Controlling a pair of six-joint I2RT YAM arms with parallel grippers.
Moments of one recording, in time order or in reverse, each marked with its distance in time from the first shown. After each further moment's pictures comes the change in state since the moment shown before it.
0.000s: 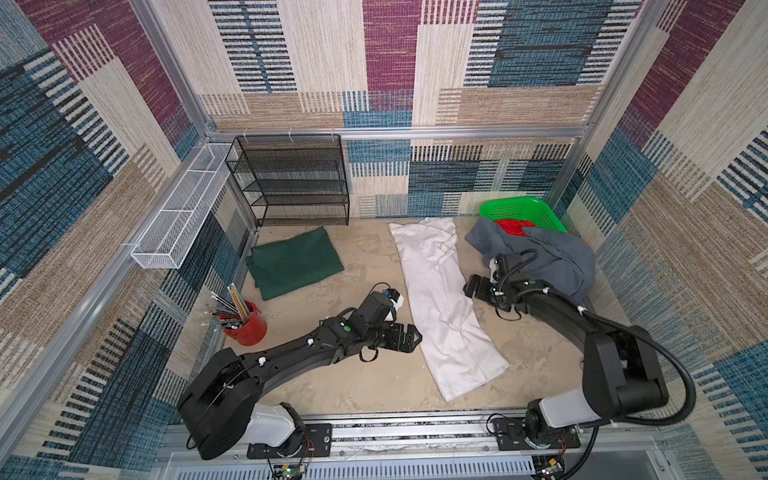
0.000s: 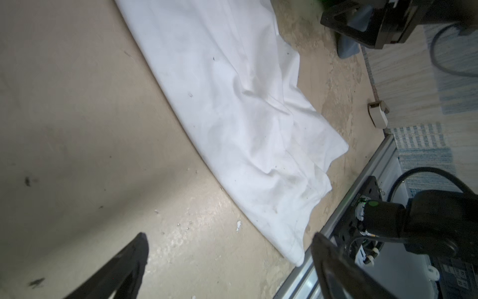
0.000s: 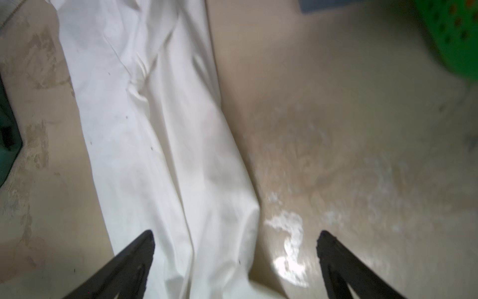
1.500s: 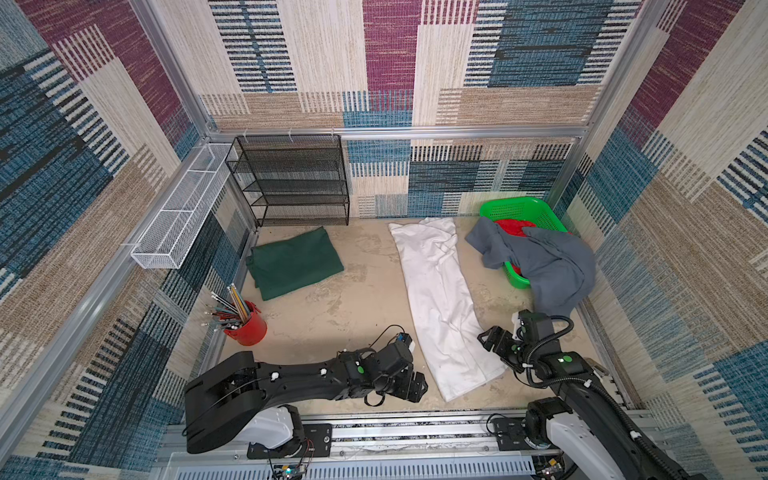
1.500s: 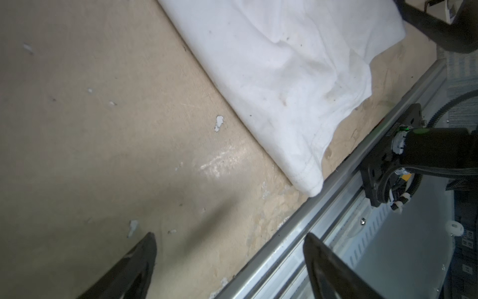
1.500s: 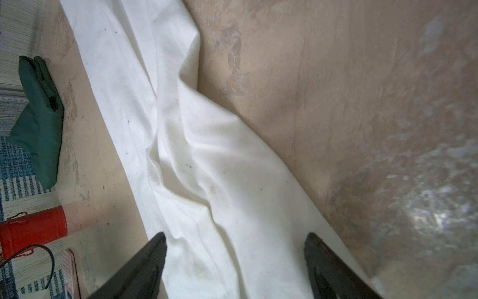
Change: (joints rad) left arm -0.320 0.018 -0.146 0.048 -0.123 -0.220; right arm 0.001 -0.676 -0.452 -0.185 -0.124 0.237
